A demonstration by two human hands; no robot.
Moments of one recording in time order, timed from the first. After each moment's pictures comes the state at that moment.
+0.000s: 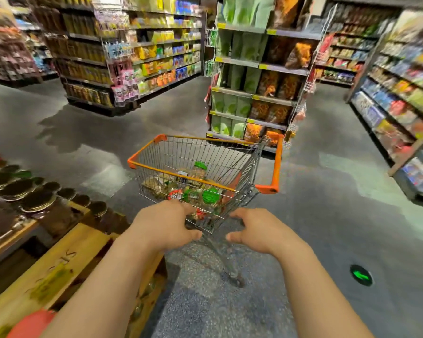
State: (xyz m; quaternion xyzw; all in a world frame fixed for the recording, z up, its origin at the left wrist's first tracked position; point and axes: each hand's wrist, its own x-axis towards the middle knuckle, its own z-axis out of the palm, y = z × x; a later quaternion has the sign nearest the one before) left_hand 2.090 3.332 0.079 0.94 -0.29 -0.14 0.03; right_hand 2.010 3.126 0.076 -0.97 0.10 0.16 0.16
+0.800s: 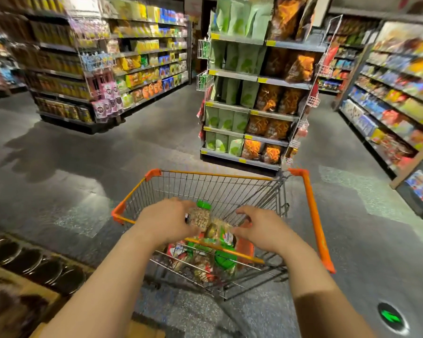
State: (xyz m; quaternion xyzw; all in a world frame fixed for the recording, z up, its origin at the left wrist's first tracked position) left_hand 2.428 3.284 0.064 0.94 -0.31 -0.11 0.06; right_hand 2.317 3.070 0.061 -0.96 0.16 0.09 0.23
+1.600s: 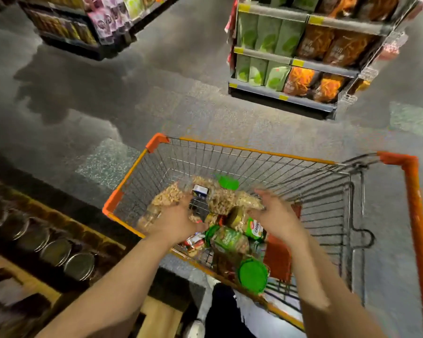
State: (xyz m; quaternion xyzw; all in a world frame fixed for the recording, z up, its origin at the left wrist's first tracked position) left_hand 2.649 3.197 -0.118 0.92 -0.10 -0.33 0.16; right_hand 2.564 2.957 -0.108 -0.91 0.21 0.15 0.32
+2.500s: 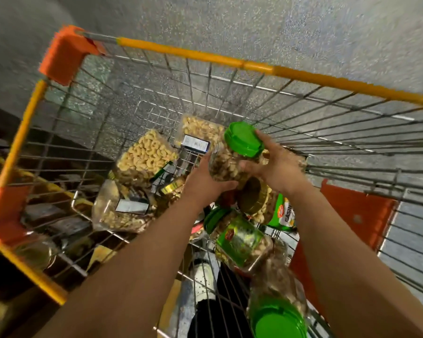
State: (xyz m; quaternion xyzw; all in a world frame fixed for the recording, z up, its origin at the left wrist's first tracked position) left_hand 2.765 3.089 -0.409 0.84 0.07 -0.43 0.32; right_hand 2.730 2.897 -0.400 -0.83 0.26 0.25 0.43
